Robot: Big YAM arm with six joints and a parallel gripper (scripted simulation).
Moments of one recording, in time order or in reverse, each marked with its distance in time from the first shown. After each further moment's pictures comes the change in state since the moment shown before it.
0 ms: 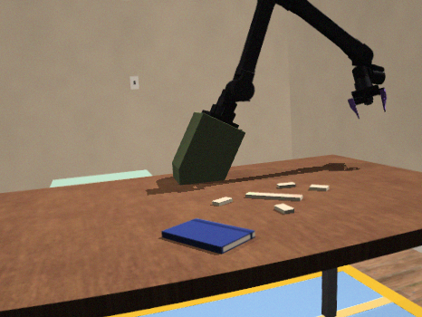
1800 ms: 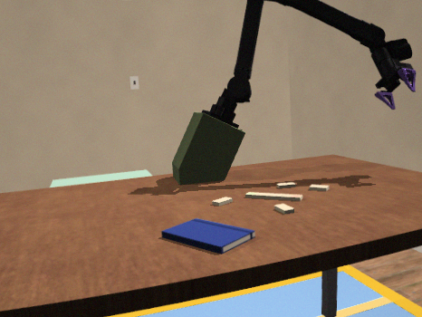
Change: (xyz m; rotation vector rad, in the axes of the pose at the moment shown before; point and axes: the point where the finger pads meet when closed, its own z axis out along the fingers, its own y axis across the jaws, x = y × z) arm 0.170 -0.108 0.063 0.132 -0.057 0.750
